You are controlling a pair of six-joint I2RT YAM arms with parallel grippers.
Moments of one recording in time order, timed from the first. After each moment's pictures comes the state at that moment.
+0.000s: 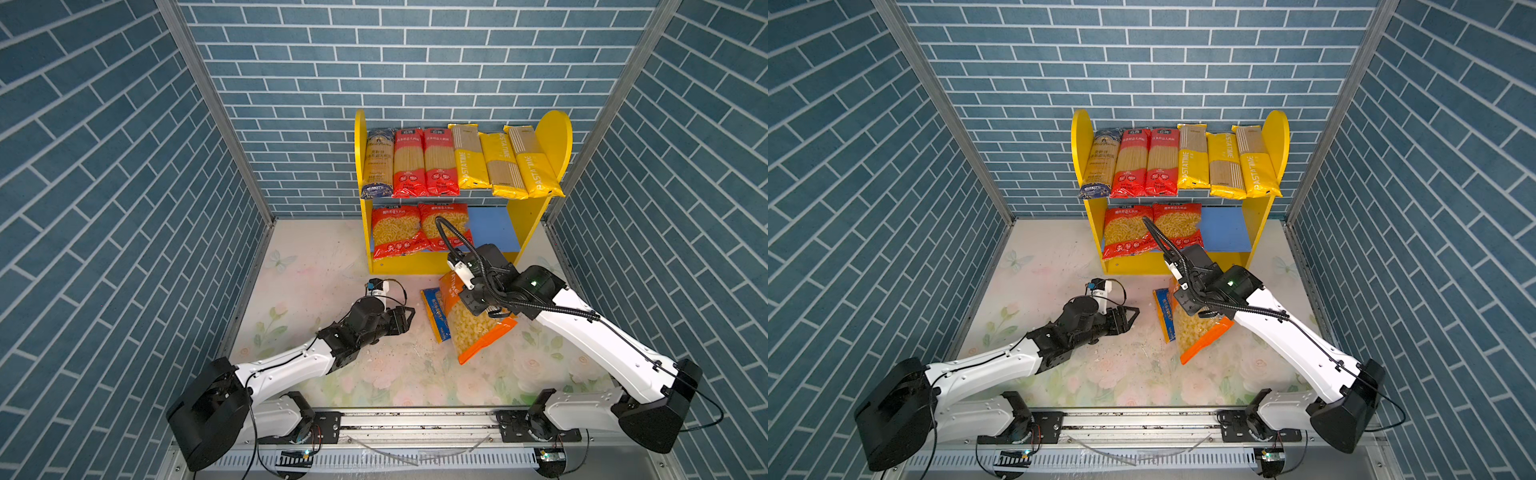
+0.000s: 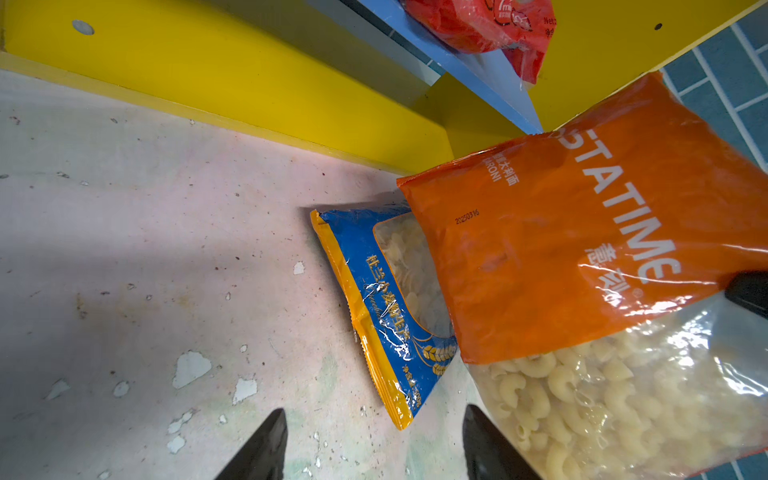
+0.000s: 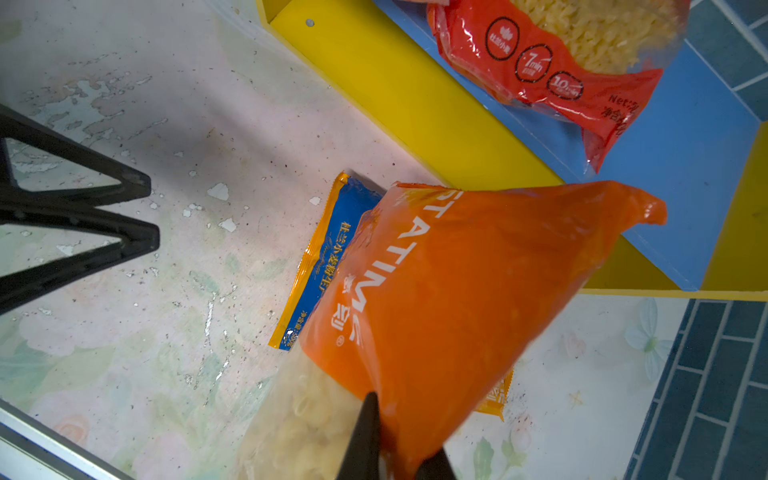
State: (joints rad) left arm -0.82 1.23 0.55 0.18 0.02 -0.82; right arm 0.80 1.29 1.35 -1.03 0.24 -0.05
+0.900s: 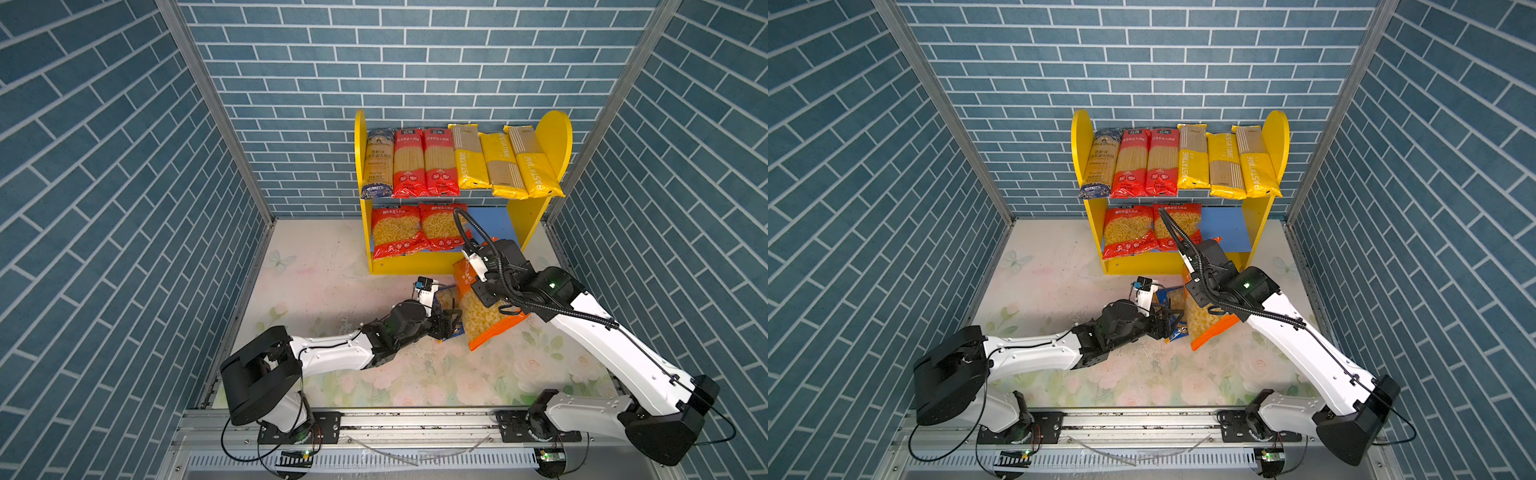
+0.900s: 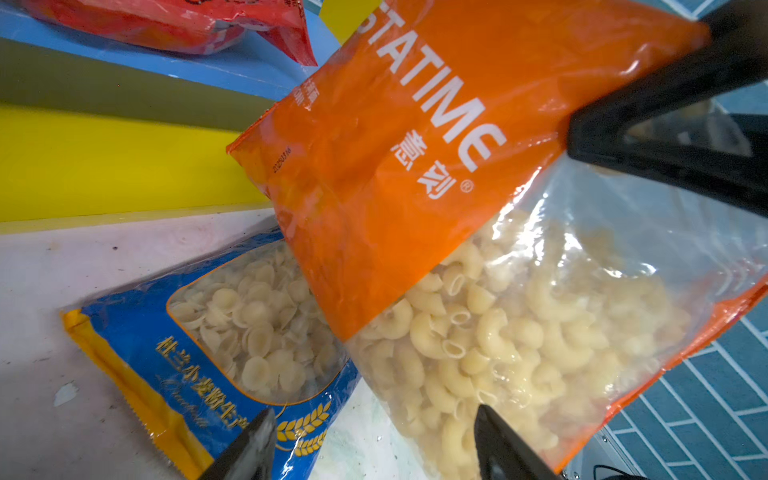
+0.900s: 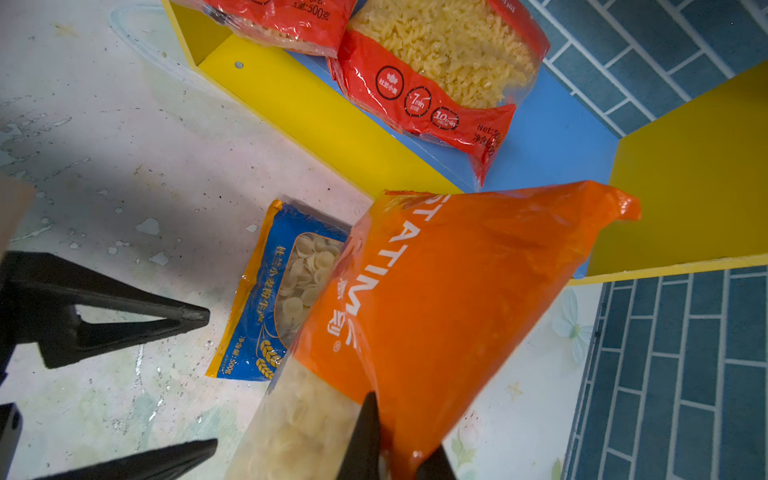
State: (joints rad) left arm -1.05 1.53 0.76 0.47 -0.06 -0.66; right arm 0.75 1.22 1.36 -1.01 0.35 -0.10
